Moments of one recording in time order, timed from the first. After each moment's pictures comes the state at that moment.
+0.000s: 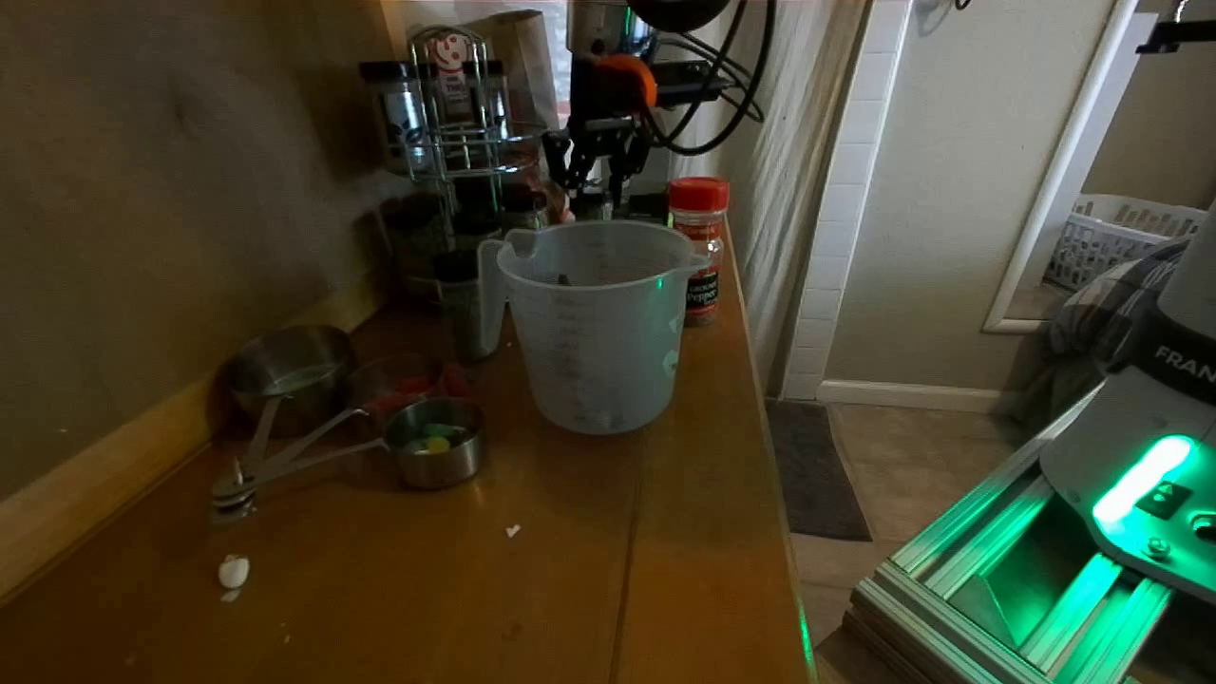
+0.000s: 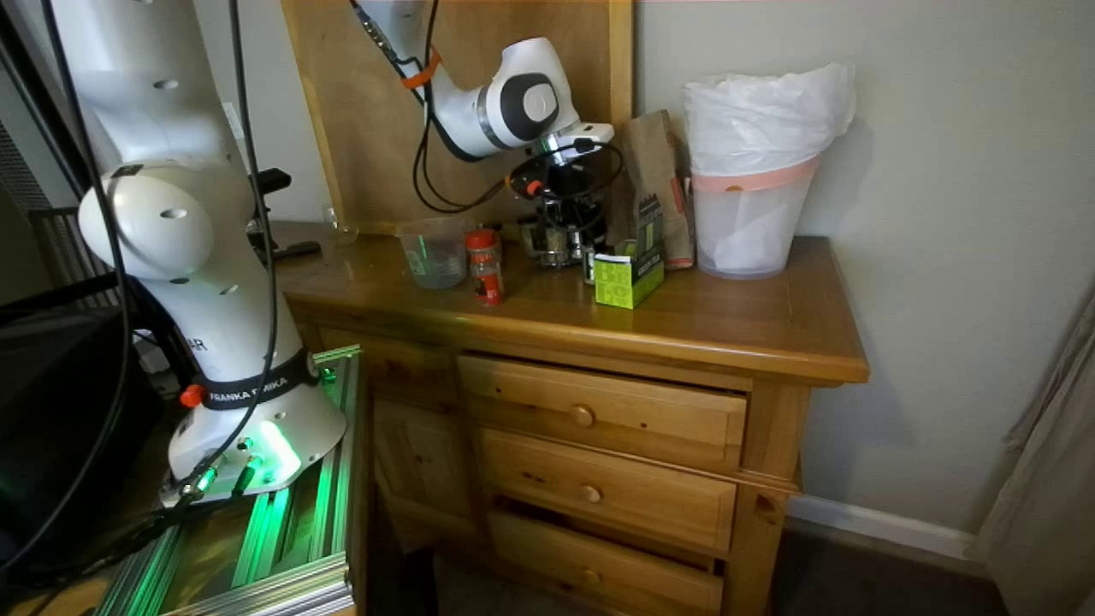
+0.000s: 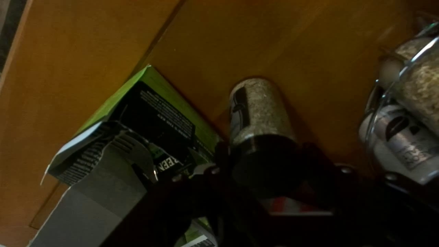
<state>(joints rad) 0.06 0.12 0.22 -2.38 -0.39 2.73 0.64</state>
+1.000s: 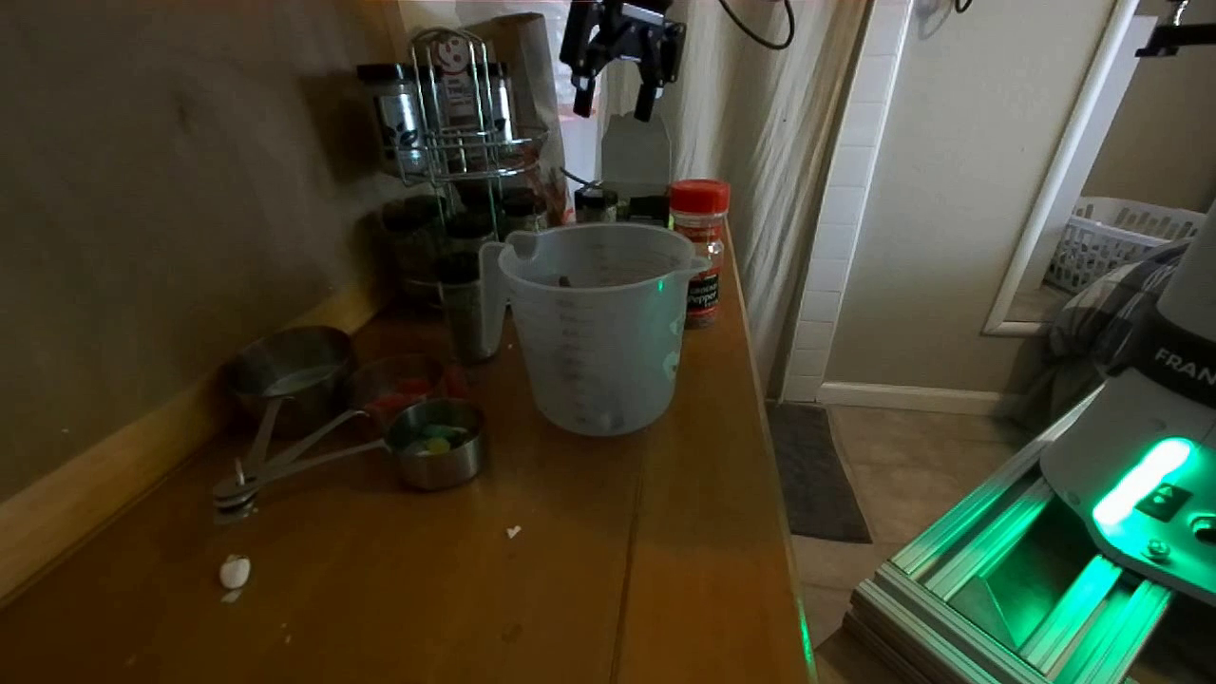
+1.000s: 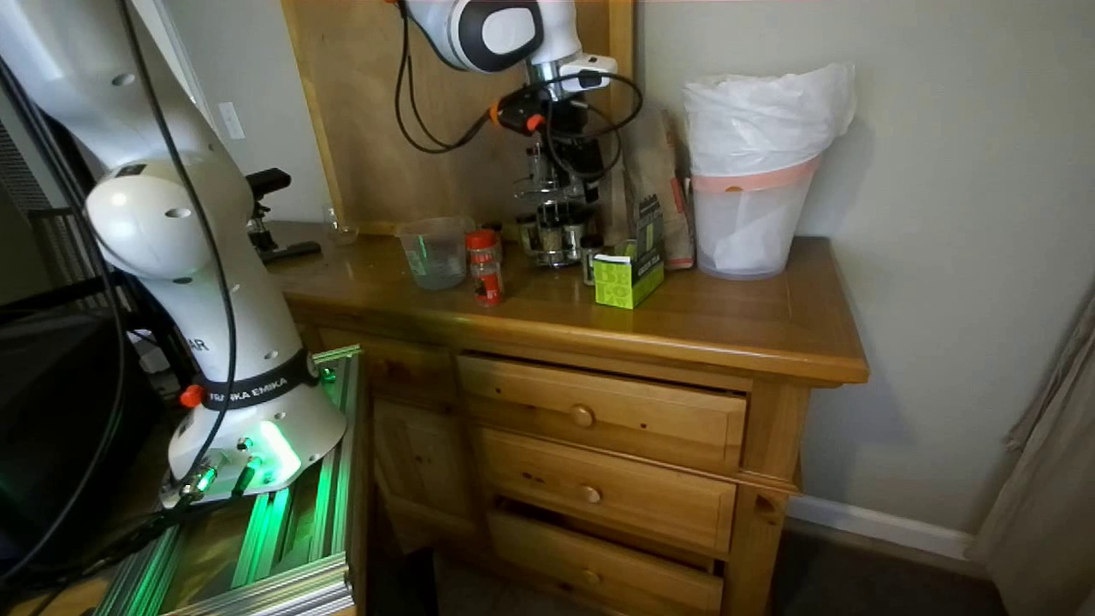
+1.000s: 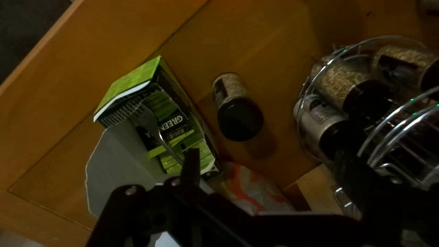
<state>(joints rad) 0.09 -0.15 0.15 -2.39 0.17 2.46 -0.02</state>
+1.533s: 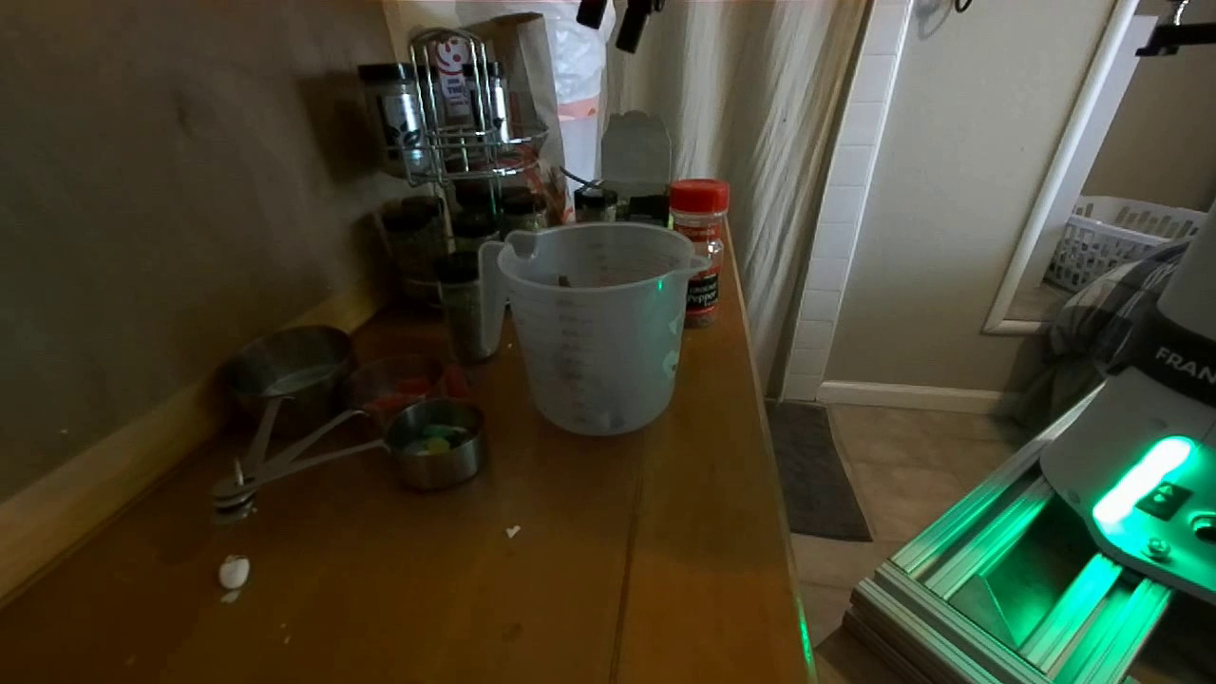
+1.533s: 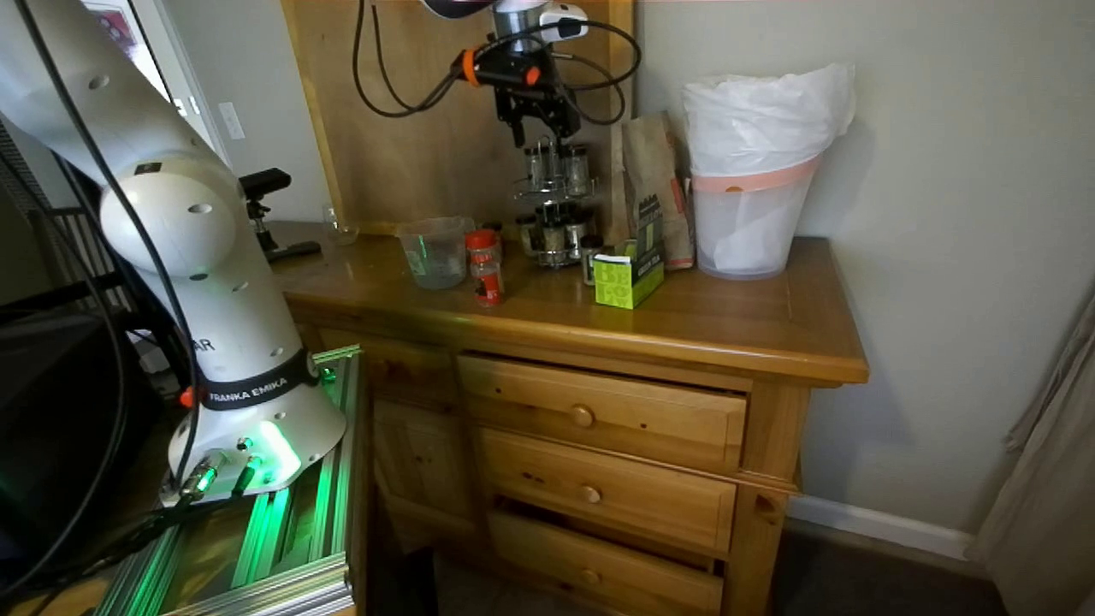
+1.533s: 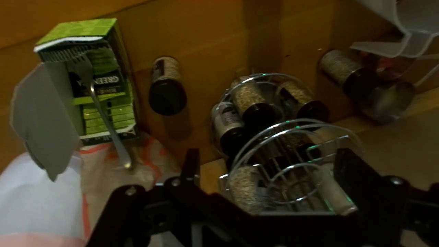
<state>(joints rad) 0.22 -0.34 0.04 -2.40 0.36 2.27 -0.50</state>
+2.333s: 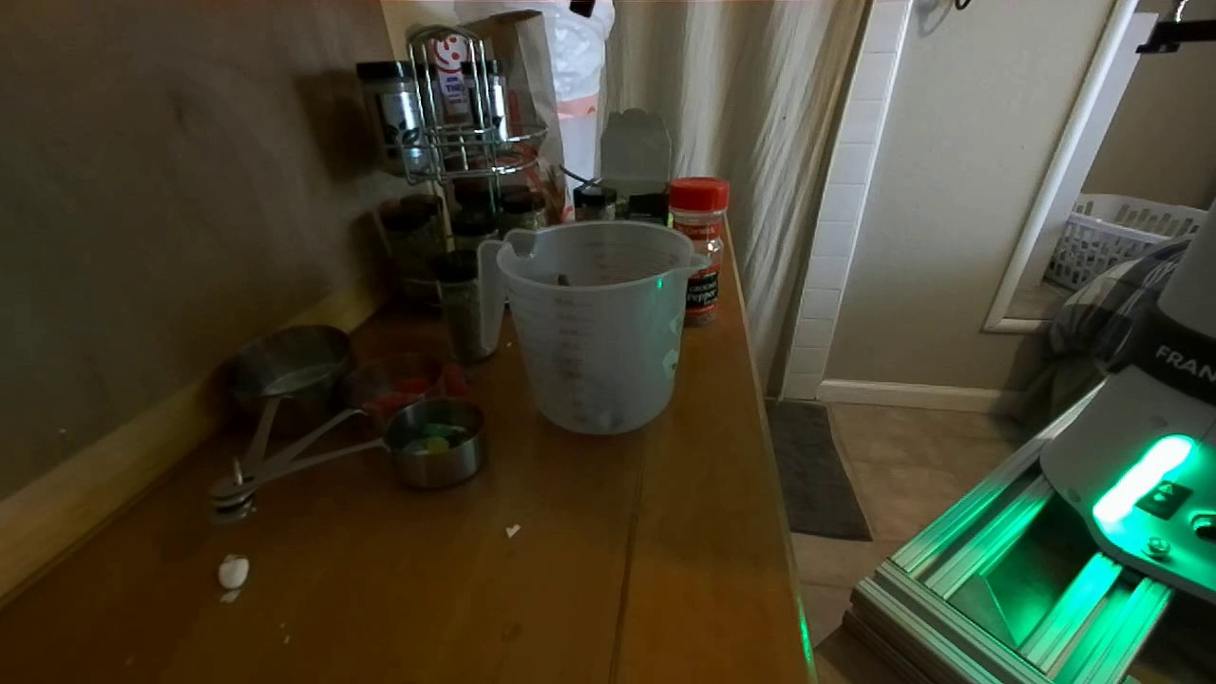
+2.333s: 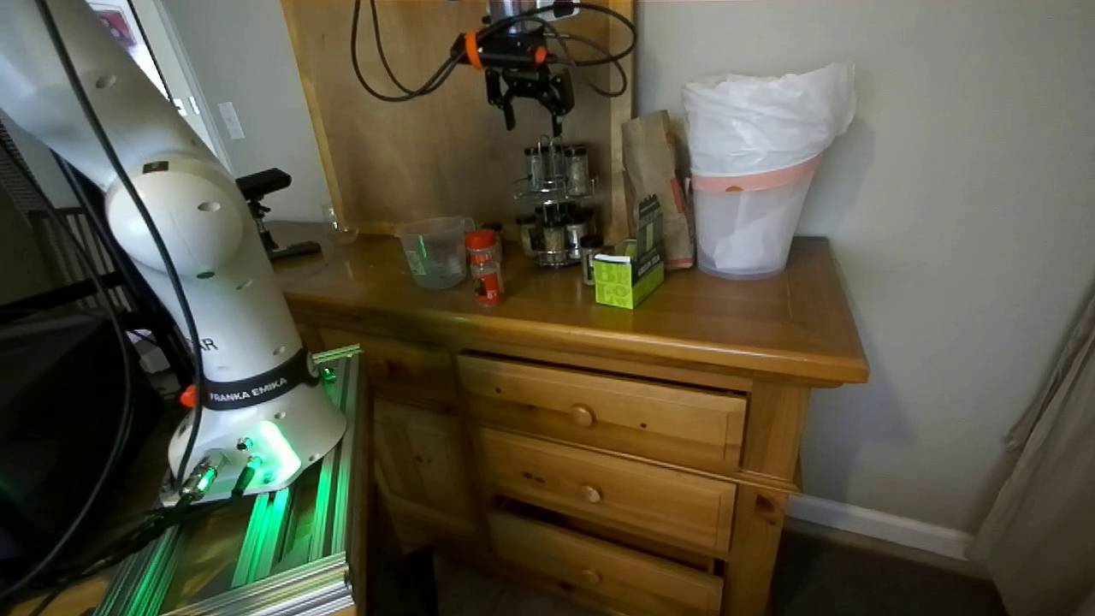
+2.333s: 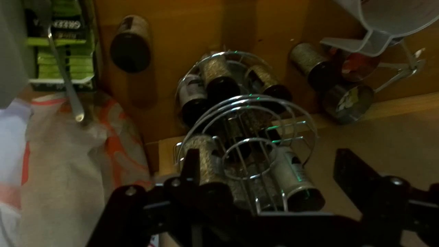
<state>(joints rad) 0.27 -0.31 0.05 -2.32 0.37 2.24 -0.60</state>
